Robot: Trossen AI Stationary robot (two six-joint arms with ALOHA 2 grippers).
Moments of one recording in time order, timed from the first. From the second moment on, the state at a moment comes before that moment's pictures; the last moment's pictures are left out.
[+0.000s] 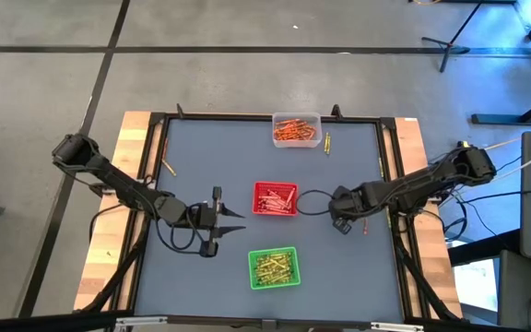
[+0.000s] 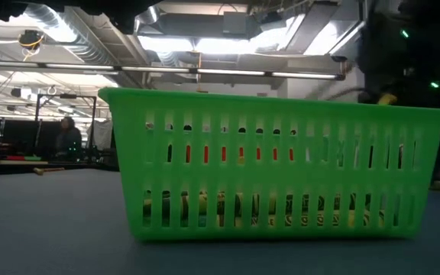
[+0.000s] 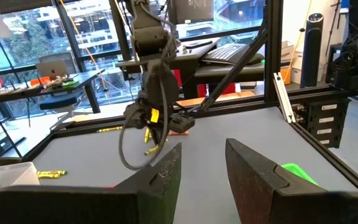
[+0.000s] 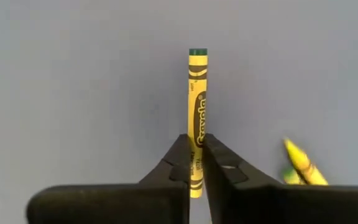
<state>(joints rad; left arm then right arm) -0.45 1.29 0.50 0.75 -0.45 0.11 0.23 1.36 0.63 -0.83 0.13 0.87</state>
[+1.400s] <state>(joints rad) -0.45 1.29 0.50 0.76 -0.45 0.11 0.49 1.61 0.87 0.15 0.13 0.33</state>
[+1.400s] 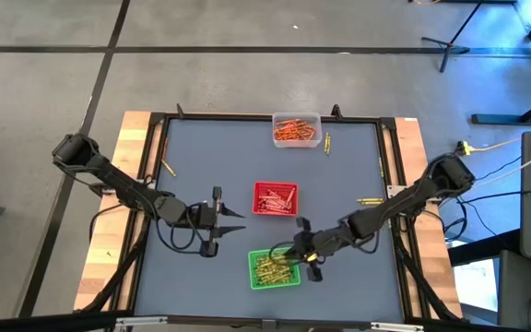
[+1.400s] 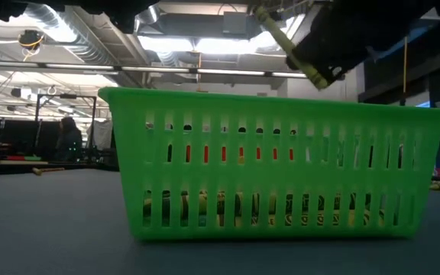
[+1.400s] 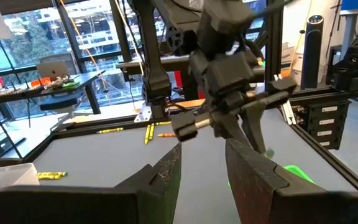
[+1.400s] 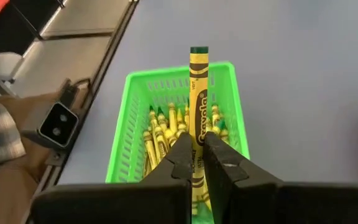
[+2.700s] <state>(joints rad) -0.45 1.29 0.50 0.75 -0.45 0.11 0.46 1.16 0.87 -0.91 0.39 0.58</state>
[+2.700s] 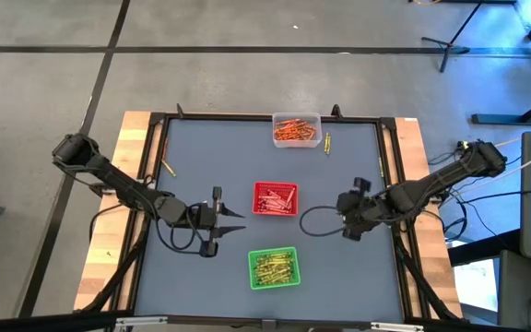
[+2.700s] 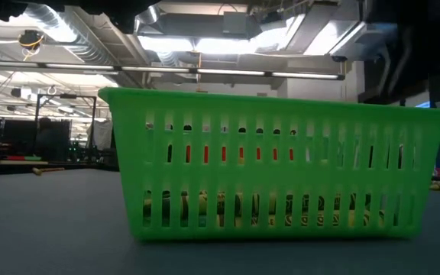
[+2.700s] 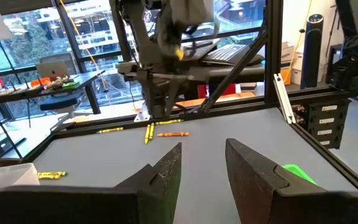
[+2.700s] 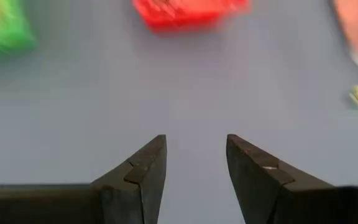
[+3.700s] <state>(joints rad) -0.45 1.29 0.50 0.75 -0.45 0.11 0.22 1.21 0.62 -1.08 -0.12 1.09</state>
